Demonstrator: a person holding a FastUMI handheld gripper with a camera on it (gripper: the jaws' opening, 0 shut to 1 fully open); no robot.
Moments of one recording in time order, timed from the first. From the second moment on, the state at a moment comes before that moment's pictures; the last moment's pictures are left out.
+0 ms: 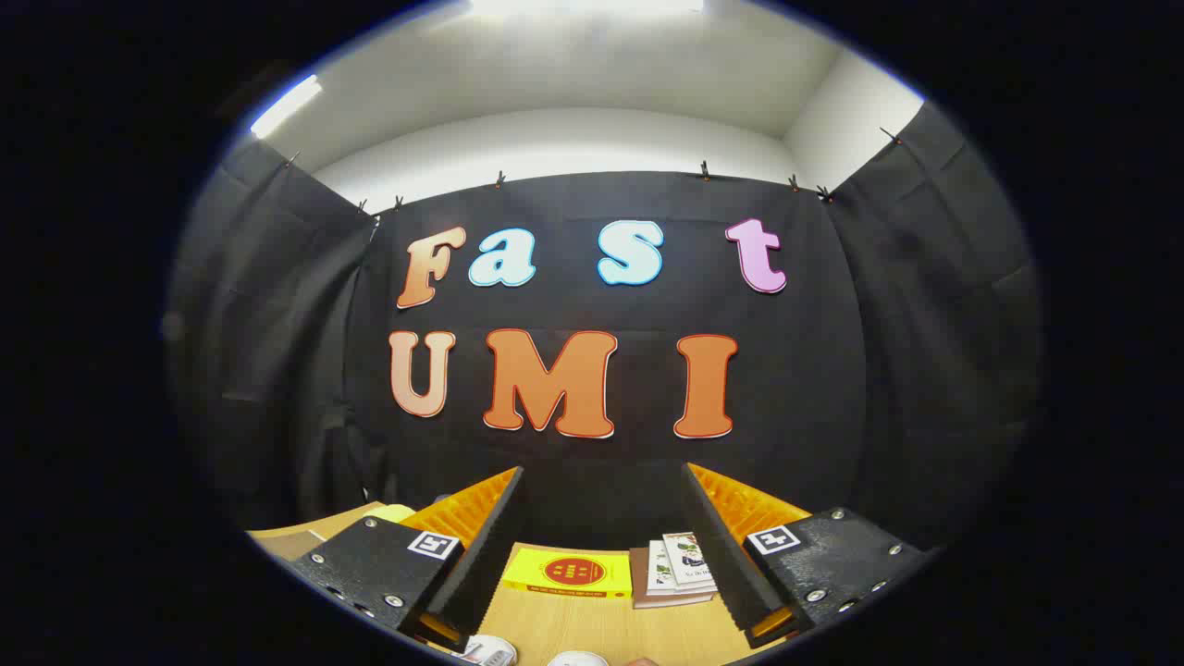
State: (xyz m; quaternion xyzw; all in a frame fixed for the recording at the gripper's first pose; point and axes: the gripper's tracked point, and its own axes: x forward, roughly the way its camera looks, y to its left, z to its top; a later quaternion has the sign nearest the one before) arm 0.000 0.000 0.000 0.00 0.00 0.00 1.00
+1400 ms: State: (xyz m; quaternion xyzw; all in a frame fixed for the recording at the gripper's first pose) arm -0.007 0.119 -0.075 0.10 0.13 0.15 0.98
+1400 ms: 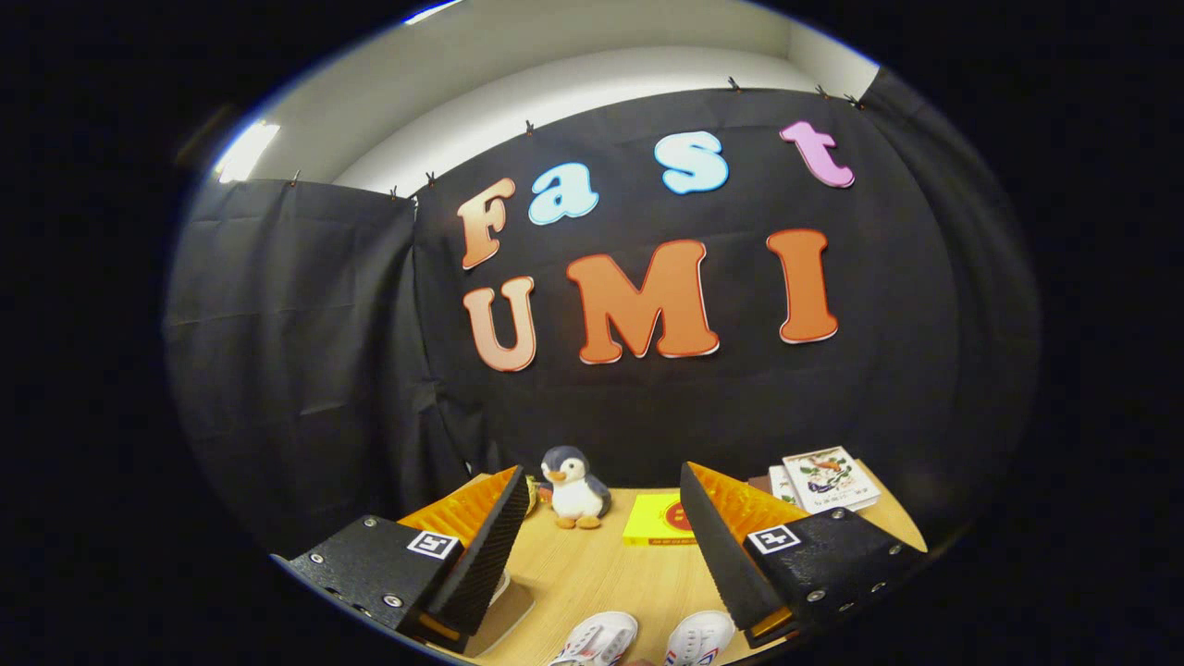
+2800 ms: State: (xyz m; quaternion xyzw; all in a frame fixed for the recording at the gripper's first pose) arm -0.143 0.320 -0.287 0.33 0.54 0.32 0.70
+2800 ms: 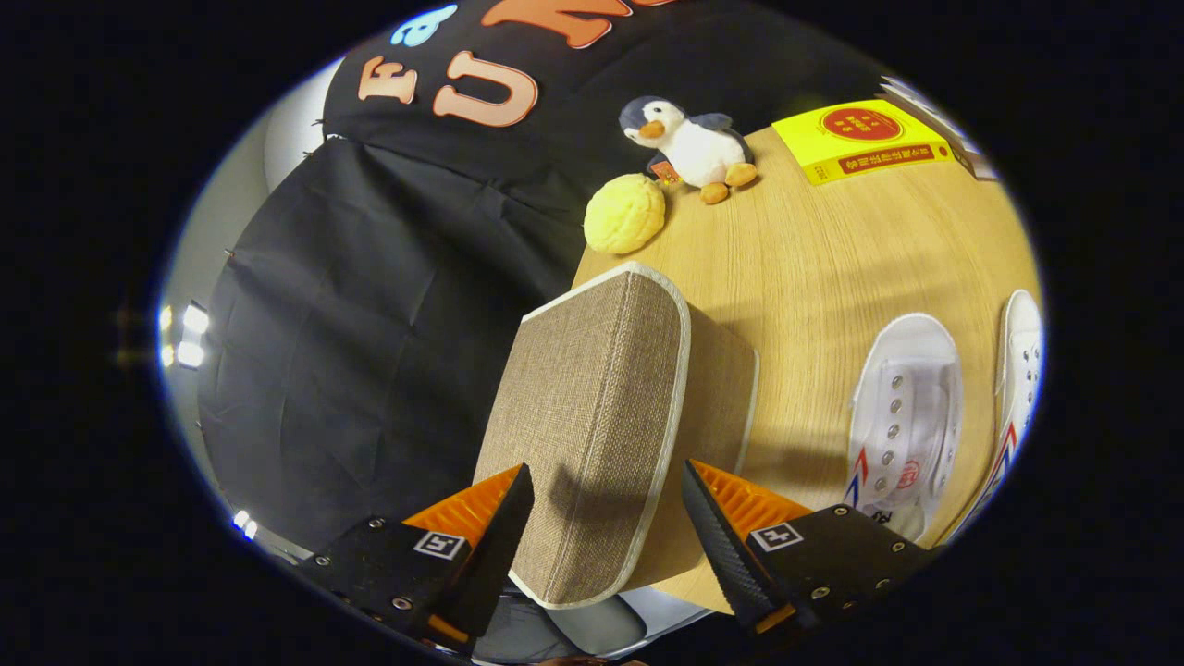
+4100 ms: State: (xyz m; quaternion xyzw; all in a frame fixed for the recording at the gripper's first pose) arm -0.132 0.320 -0.189 0.52 0.47 0.30 0.65
